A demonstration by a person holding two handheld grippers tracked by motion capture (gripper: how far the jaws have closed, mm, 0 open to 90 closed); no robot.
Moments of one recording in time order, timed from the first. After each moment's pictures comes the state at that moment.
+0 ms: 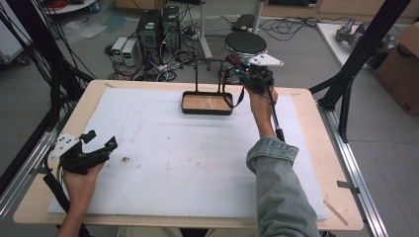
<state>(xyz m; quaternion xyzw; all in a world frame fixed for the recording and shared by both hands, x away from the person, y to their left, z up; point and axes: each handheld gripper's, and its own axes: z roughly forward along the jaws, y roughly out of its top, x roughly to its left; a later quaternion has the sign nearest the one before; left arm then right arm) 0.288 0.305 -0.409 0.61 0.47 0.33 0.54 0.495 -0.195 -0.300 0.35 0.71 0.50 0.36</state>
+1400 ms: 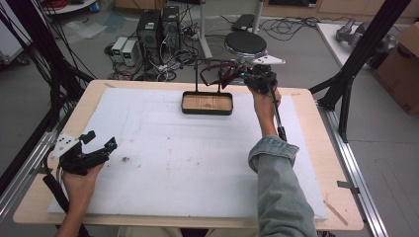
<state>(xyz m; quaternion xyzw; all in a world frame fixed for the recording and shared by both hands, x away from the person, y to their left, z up) 0.287 0.306 -0.410 0.61 0.47 0.33 0.54 0.517 -0.213 -0.317 0.40 0.72 0.46 0.34</state>
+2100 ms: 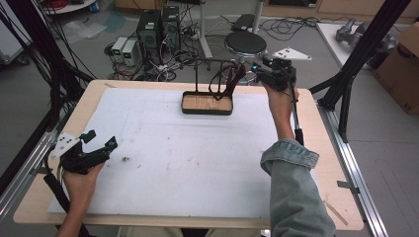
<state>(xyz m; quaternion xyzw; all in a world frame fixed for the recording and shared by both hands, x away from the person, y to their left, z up) 0.289 0.304 -0.409 0.61 0.47 0.34 0.54 0.477 -0.244 -0.270 0.39 0.69 0.50 0.35</state>
